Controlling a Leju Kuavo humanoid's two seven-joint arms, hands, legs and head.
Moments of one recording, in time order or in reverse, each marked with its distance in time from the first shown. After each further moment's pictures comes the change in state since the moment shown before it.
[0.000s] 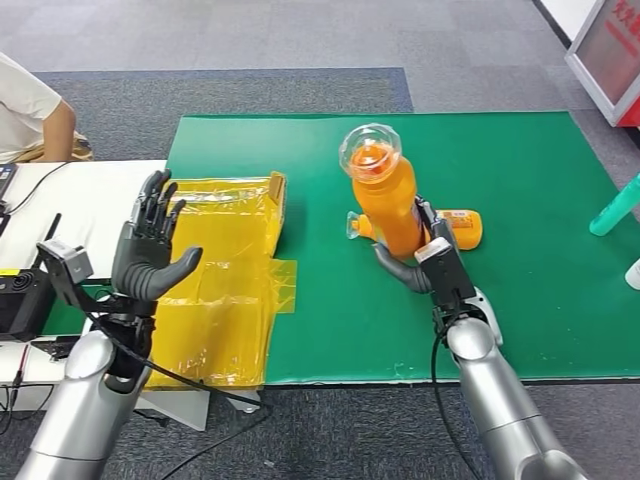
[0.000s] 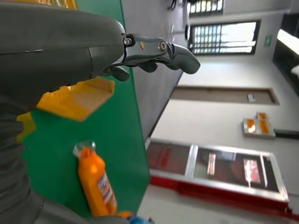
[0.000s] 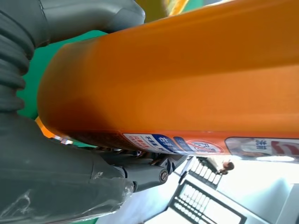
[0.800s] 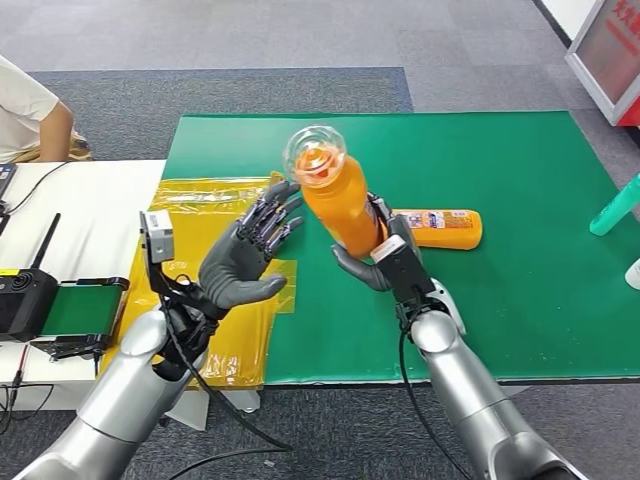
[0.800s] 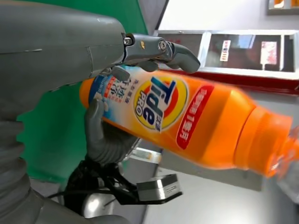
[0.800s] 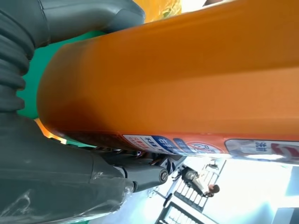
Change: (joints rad) left arm -0.150 -0.044 -0.286 0.095 0.191 -0.210 0.120; right arm -0.077 0.070 0.136 0.098 -0.013 -0.019 -0.026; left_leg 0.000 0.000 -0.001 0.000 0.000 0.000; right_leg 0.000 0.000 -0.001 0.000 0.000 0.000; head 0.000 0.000
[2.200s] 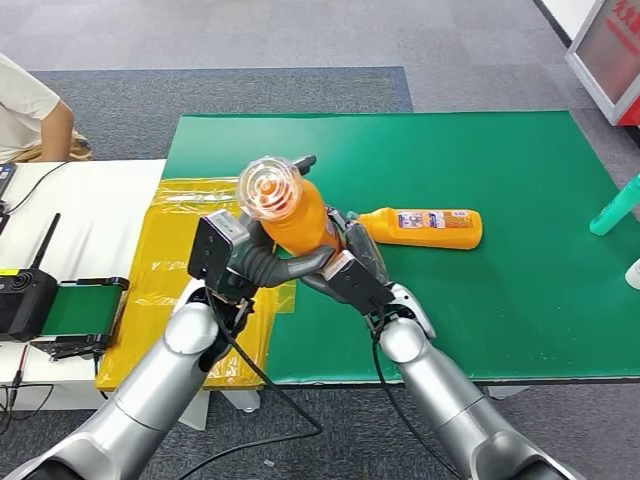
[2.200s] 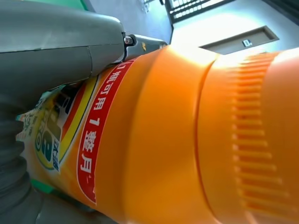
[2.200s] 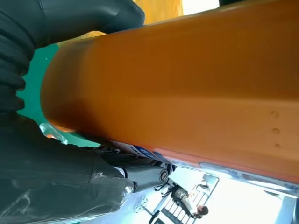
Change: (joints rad) left arm -0.082 -0.095 -0.087 0.078 -0.400 0.385 -0.094; right arm -0.022 0.039 0.141 0.030 0.061 -0.036 0.027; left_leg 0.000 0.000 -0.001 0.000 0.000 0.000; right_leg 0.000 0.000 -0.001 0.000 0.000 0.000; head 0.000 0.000
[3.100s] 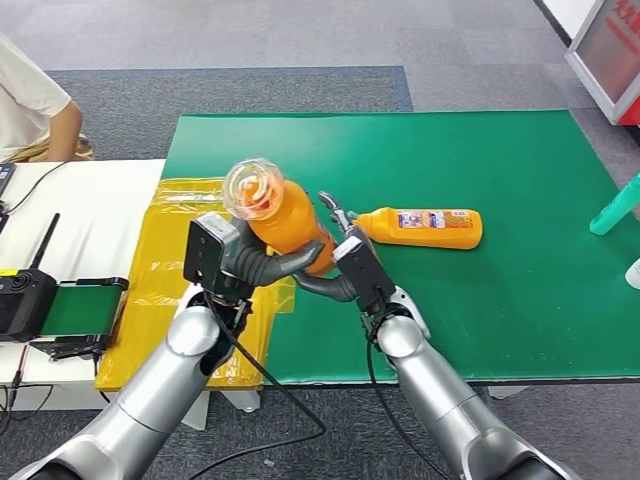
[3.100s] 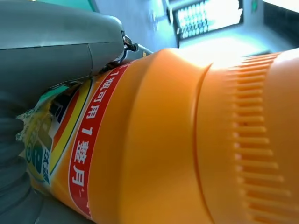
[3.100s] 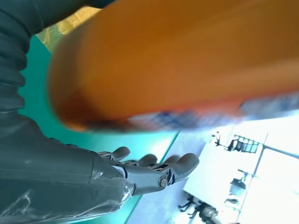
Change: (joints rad) left arm 0.017 0.005 0.020 0.035 -0.001 0.139 -0.056; right arm -0.010 0.017 -0.036 0.071 -0.165 0.014 0.042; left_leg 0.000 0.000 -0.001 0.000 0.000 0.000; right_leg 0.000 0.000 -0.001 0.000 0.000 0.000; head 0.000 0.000
